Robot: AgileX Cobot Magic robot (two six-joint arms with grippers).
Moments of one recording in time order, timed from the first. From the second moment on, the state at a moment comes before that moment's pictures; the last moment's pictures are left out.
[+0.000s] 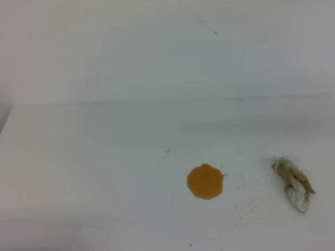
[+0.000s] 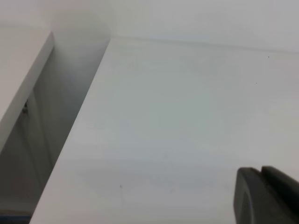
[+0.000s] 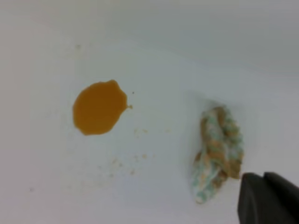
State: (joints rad) left arm 0.09 0.00 0.00 -0.09 0.31 -0.07; right arm 0.01 1.14 -1.00 0.38 0.85 -0.48
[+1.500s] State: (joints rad) left arm 0.09 0.00 0.00 -0.09 0.31 -0.07; right arm 0.16 1.75 -1.11 0.20 0.68 -0.33
